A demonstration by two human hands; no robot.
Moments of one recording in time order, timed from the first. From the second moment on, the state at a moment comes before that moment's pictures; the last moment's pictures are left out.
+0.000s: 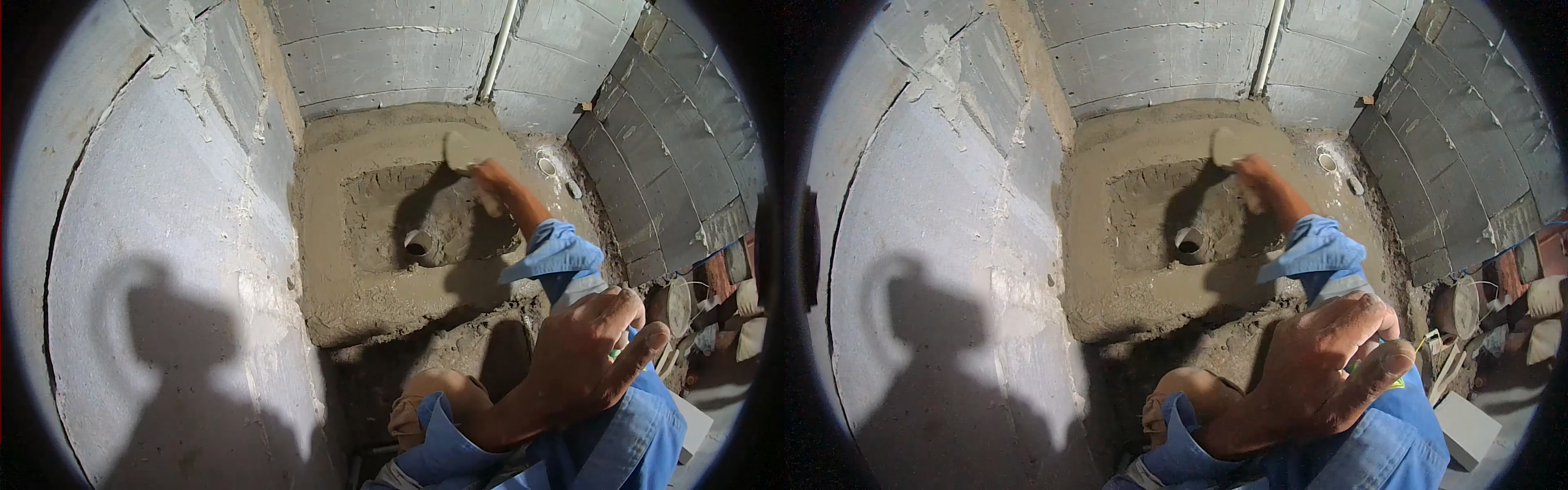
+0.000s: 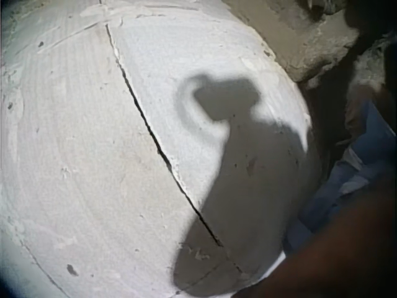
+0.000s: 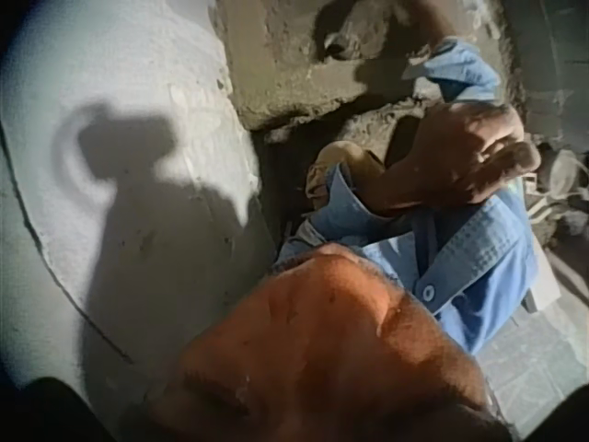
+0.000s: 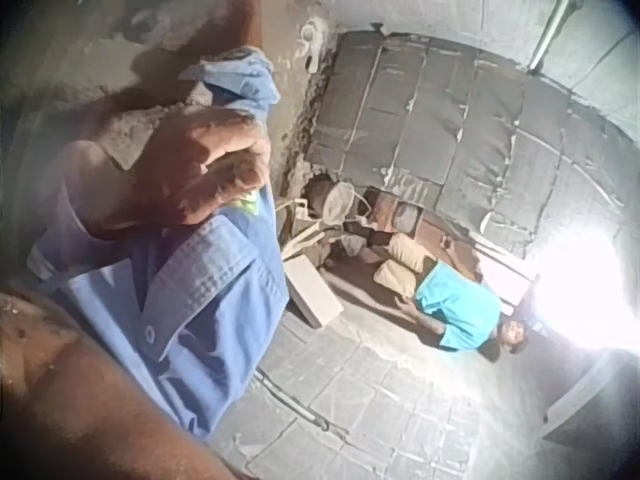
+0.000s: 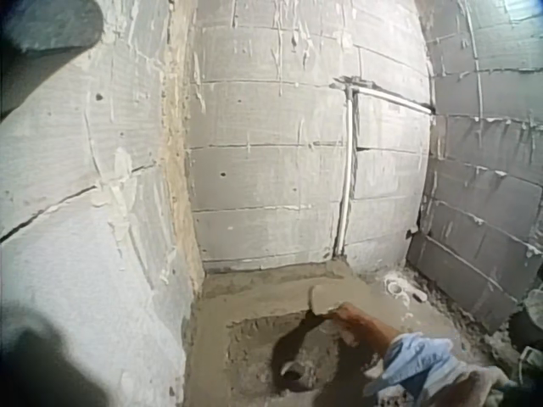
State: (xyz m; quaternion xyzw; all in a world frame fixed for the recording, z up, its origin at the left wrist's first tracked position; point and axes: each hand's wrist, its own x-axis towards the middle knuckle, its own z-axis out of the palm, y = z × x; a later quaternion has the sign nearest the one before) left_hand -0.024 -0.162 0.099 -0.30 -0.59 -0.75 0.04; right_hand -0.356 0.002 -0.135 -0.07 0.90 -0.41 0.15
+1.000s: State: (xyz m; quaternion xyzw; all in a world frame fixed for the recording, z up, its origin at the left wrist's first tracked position) left_hand -0.023 -0.169 0.096 -0.29 -0.58 -0.76 0.05; right_hand -0.364 -0.110 -0.156 -0.06 0.83 -0.48 0.25
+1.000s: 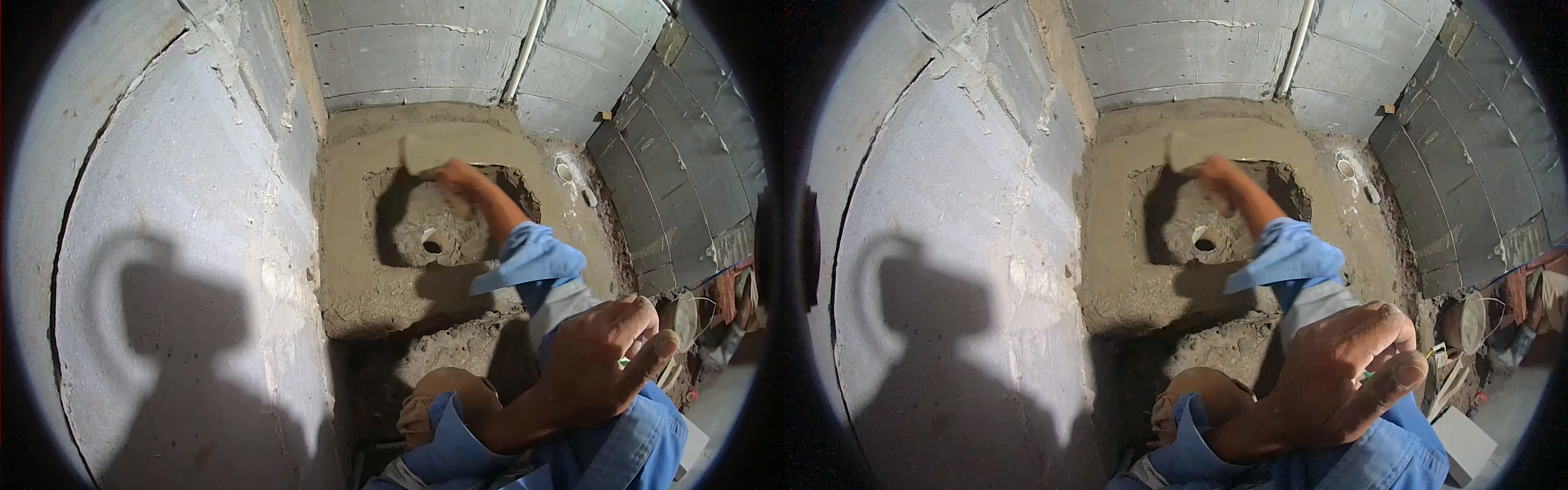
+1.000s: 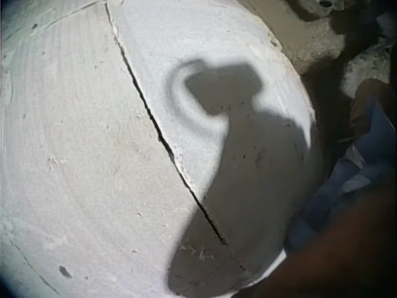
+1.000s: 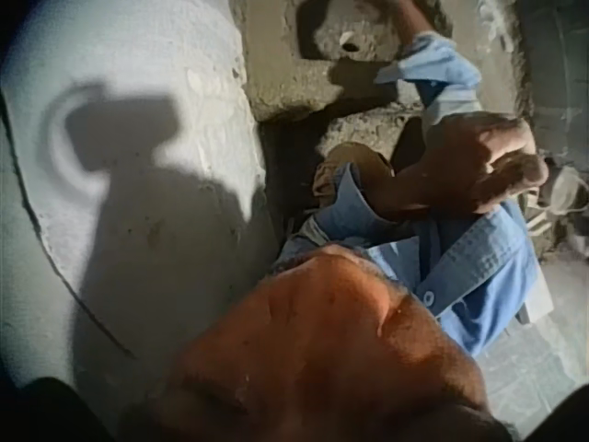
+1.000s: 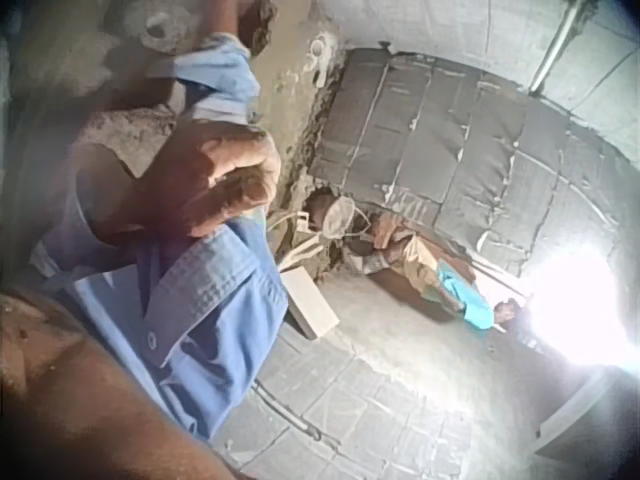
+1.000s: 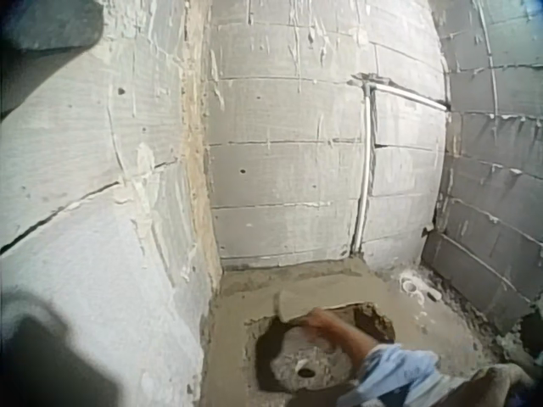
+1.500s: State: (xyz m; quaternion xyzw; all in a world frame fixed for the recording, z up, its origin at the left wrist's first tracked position) left_hand -0.024 -0.171 0.096 -0.30 -0.53 -0.79 0.06; right_hand -0.354 -0.113 -0.109 -0.27 0.95 -0.15 0.03
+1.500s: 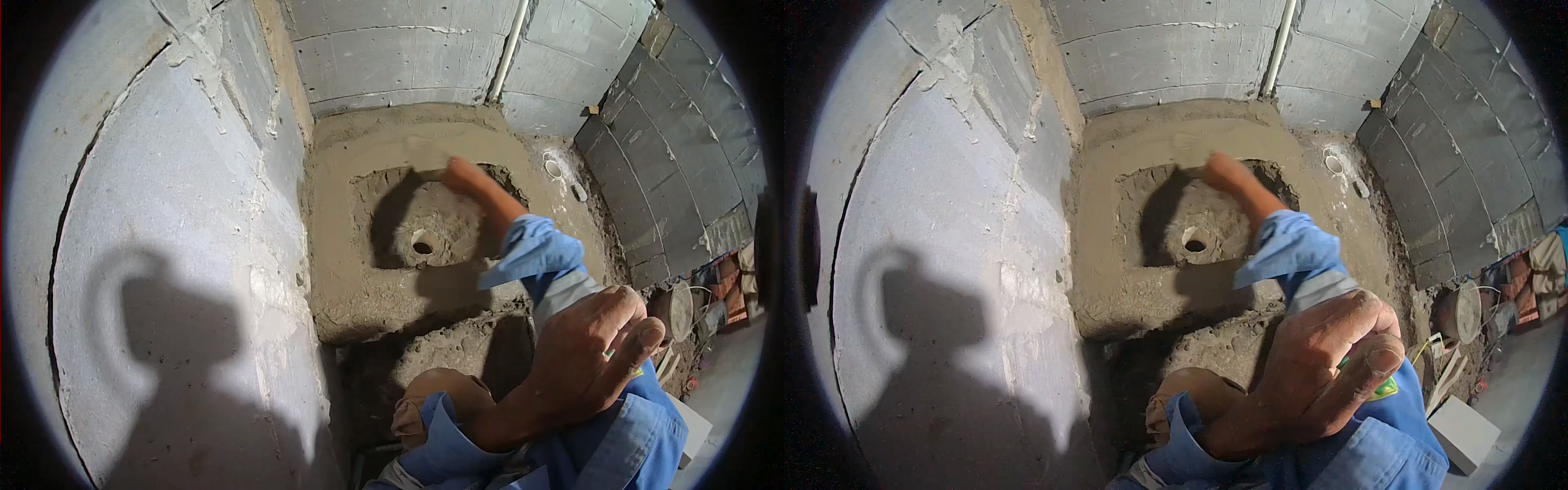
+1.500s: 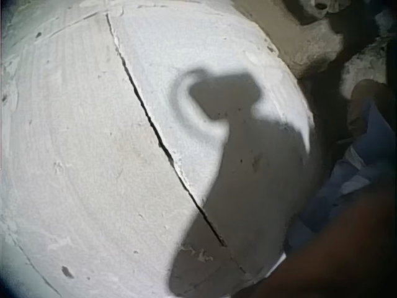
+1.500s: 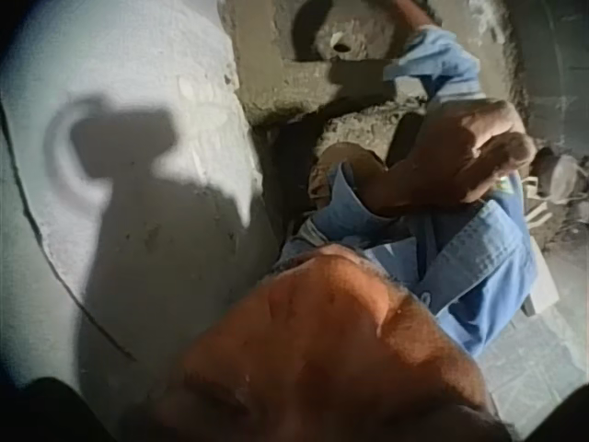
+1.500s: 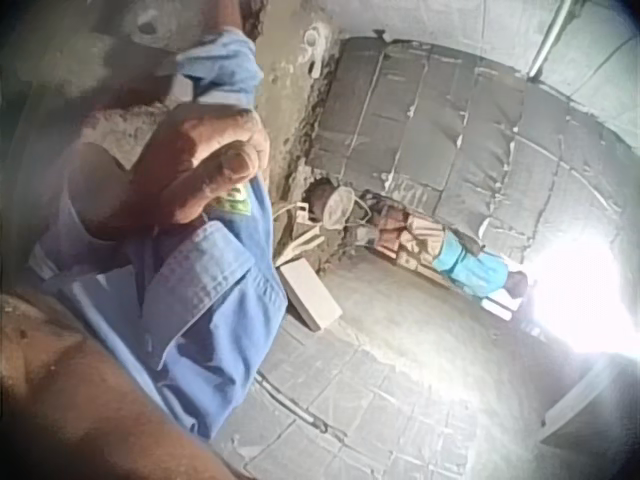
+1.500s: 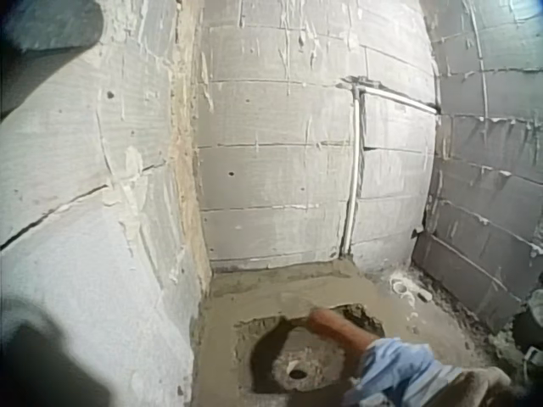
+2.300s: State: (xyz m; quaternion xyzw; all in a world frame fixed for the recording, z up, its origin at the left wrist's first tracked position) left_hand -0.032 -0.175 0.091 -0.26 -0.56 -0.79 0.05; right_hand -0.324 -0.116 -0.028 -0.28 0.96 0.06 -0.03
